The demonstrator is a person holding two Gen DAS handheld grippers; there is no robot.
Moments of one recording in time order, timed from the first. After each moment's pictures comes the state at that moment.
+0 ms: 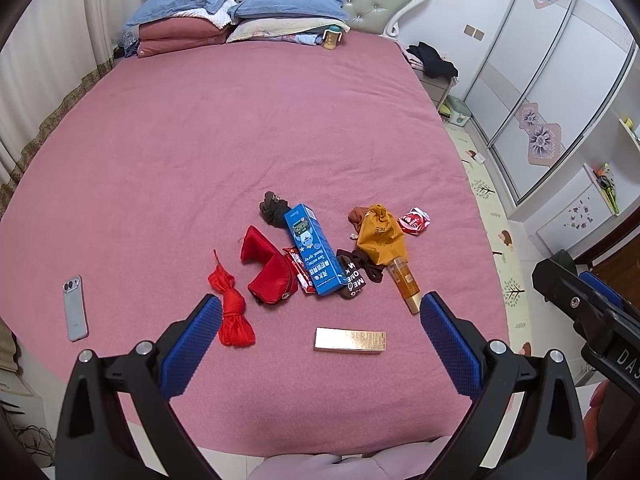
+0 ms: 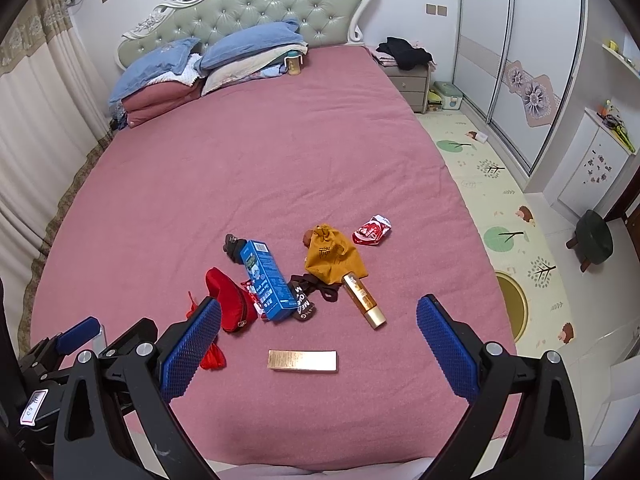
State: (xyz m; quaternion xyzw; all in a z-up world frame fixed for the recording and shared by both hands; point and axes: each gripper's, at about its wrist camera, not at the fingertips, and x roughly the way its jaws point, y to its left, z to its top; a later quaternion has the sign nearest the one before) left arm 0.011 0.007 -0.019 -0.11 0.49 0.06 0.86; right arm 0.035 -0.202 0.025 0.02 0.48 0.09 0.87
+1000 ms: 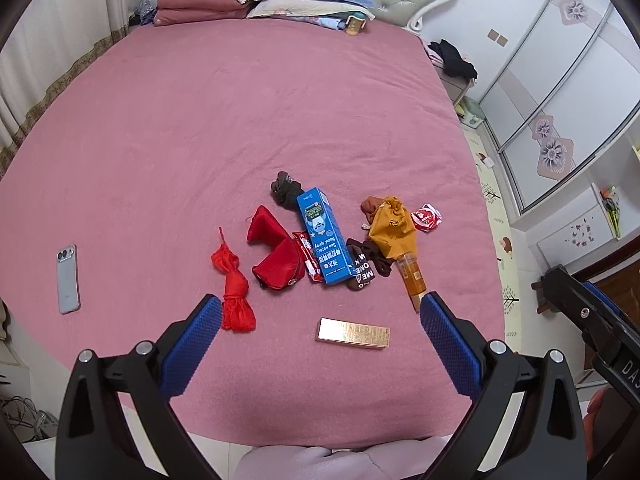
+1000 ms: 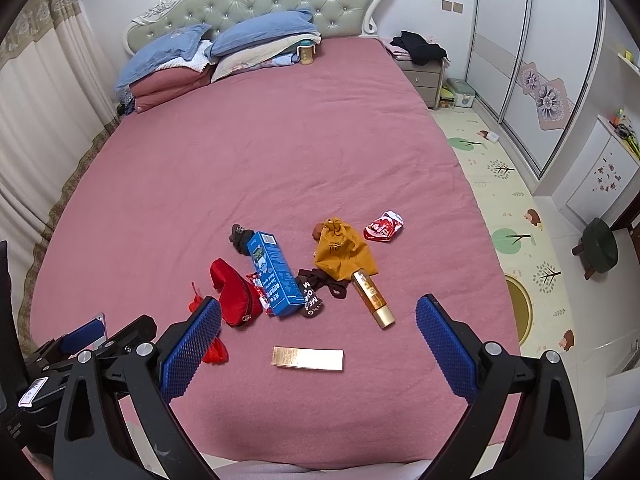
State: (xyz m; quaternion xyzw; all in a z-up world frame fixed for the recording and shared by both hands) left arm 0.015 0.033 -0.036 -0.16 0.51 0.08 0.84; right arm 0.049 -0.186 0.019 0.00 0.50 0.11 0.86
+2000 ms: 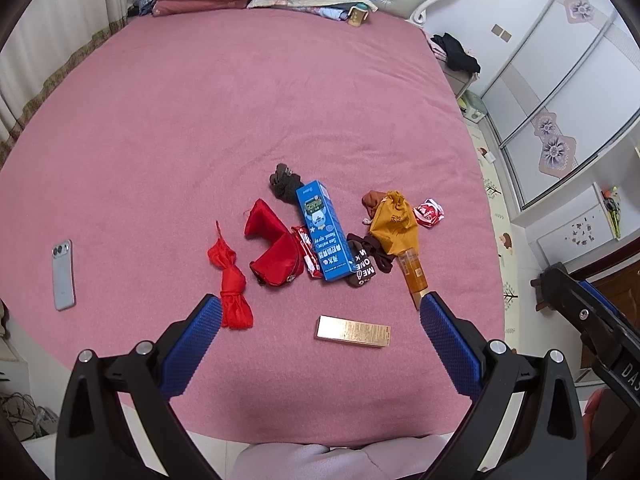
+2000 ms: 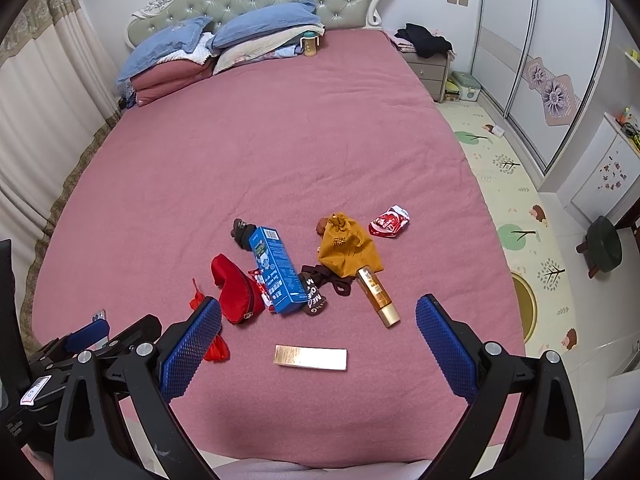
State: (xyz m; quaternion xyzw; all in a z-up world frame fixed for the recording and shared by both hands) left arm 0.026 0.039 -0.044 -0.17 0.53 0.07 0.83; right arm 0.059 -0.182 0.007 0.00 0.51 0.12 0.85
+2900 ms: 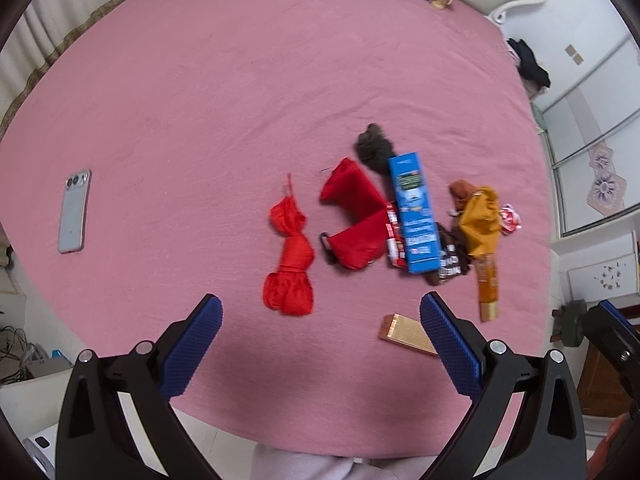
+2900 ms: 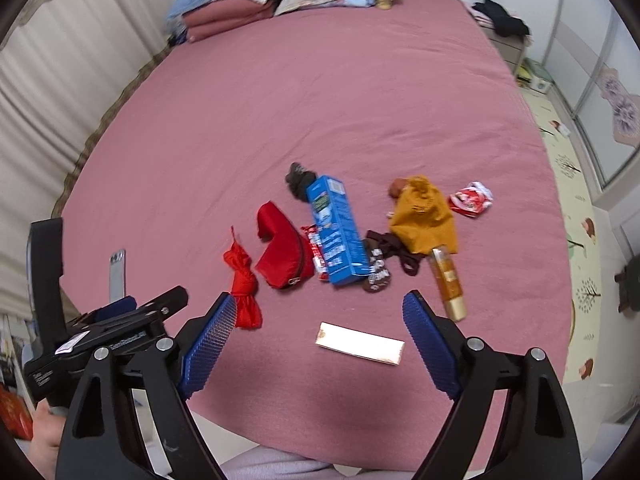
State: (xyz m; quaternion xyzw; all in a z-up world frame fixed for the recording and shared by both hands) left arm 0.027 0.120 -0.148 -0.23 0.57 0.16 0.77; right arm 0.080 -0.104 -0.064 -0.05 0.57 0.23 0.79
